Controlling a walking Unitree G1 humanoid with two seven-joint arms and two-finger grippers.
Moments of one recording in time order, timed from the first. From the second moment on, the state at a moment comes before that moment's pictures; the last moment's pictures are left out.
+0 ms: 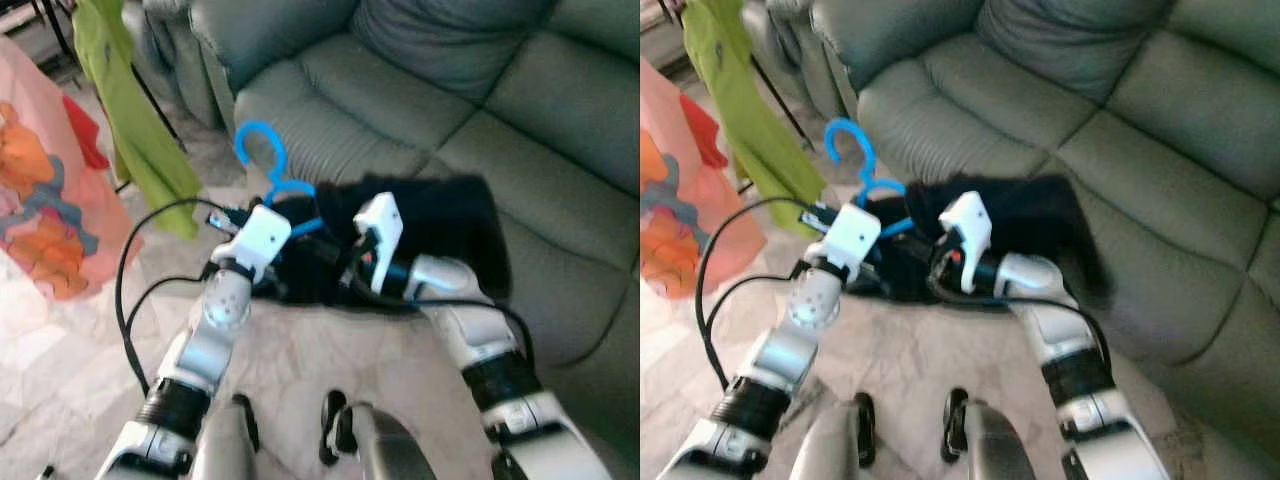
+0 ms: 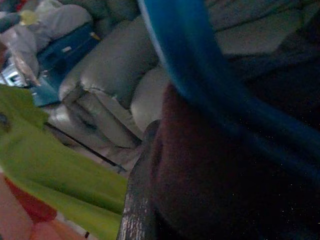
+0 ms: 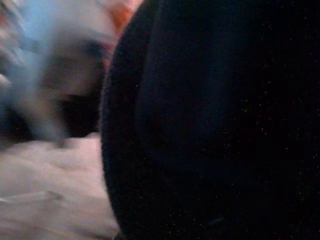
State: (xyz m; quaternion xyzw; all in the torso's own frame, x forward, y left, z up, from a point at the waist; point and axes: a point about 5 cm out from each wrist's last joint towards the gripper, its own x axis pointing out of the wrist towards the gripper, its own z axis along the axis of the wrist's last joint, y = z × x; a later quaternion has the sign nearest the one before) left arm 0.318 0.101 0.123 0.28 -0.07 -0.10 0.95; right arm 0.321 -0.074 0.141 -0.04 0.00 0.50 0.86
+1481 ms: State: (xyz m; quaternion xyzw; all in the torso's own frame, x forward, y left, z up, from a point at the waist) left arm 0.345 0.167 0.123 0.45 -0.10 -0.15 0.88; right arm 0.299 -0.189 0.193 -0.17 0.02 0.54 0.82
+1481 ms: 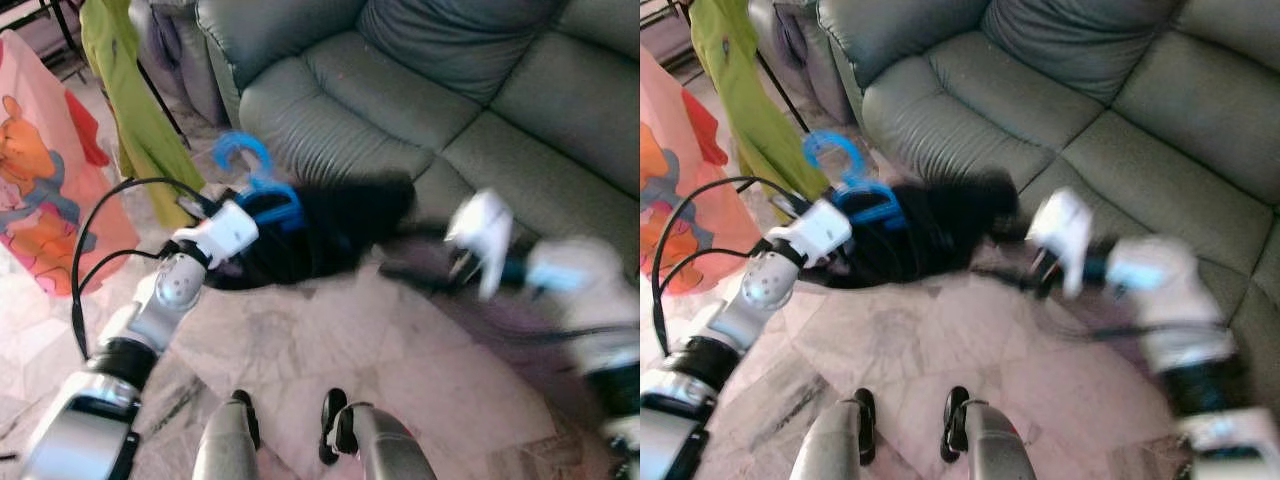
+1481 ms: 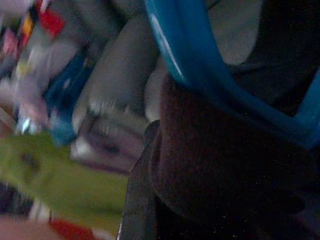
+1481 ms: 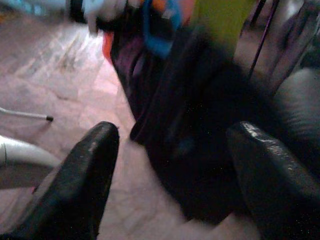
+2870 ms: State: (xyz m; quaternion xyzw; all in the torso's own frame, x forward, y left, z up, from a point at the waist) left arm 0.326 0.110 0.114 0.45 -0.20 -0.27 0.83; right arm 0.341 -0.193 0.173 -0.18 0.17 0.62 0.74
